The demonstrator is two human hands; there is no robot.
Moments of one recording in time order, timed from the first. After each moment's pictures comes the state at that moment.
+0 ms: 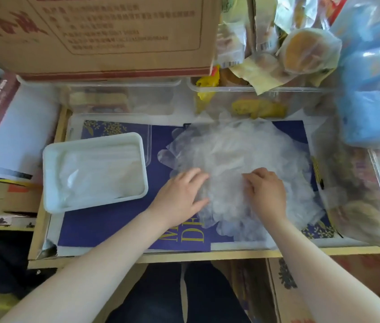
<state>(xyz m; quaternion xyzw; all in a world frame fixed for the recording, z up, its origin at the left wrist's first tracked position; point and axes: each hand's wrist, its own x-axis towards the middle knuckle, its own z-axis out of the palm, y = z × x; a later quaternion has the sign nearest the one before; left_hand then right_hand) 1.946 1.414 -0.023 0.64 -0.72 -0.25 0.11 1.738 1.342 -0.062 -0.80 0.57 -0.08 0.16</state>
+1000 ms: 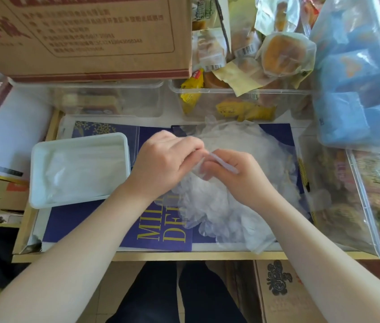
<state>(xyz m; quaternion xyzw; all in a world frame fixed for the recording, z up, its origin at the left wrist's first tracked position) 1.936 1.375 0.045 0.54 -0.76 0.02 0.36 1.770 1.328 0.040 -0.75 0.40 -0.20 0.49</state>
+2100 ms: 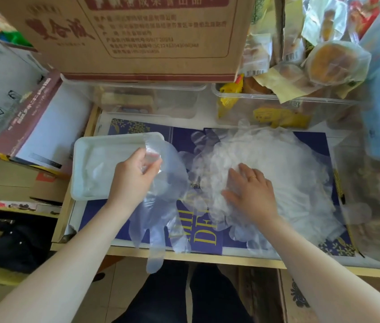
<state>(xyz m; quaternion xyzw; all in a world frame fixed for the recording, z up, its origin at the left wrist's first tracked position) 2.025 1.445 0.007 0.80 -0.41 -0.23 0.37 1.783 1.342 -0.065 -0.85 0.49 0.07 0.18</state>
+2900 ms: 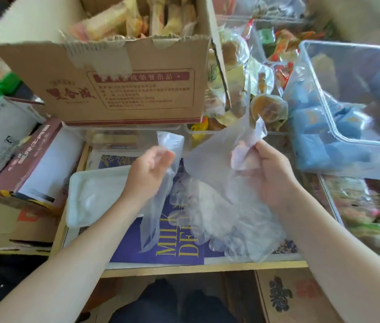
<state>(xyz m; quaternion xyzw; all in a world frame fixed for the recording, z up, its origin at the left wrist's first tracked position) 1.984 1.410 0.100 0.68 -0.46 -0.33 0.47 1.779 1.321 0.125 -0.31 0.47 -0.38 0.74</state>
